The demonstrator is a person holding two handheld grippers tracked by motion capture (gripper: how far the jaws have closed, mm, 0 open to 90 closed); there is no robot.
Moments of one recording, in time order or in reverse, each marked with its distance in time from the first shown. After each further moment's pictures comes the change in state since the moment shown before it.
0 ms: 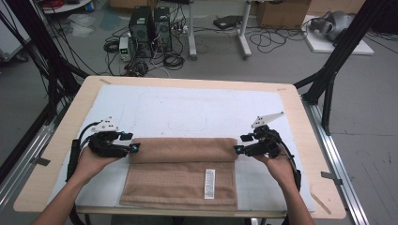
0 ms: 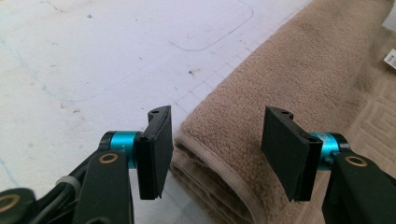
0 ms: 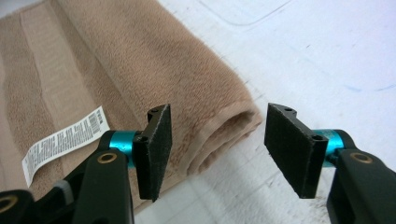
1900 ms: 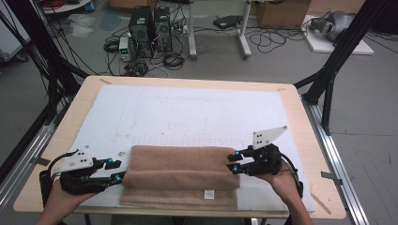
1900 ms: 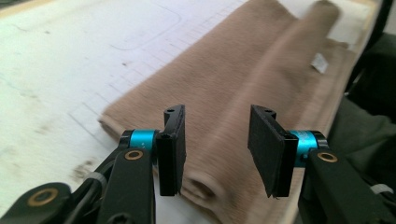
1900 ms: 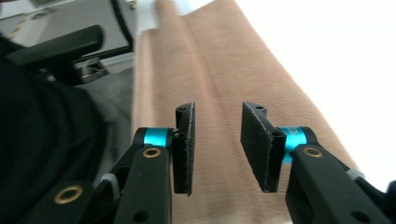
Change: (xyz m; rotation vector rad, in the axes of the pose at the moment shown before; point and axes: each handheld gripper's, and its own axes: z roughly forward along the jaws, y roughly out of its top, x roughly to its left) left arm -0.068 -0.030 -0.081 -0.072 -0.065 0.102; right arm 0.057 -0.006 -0.020 -0.122 0.291 -0.236
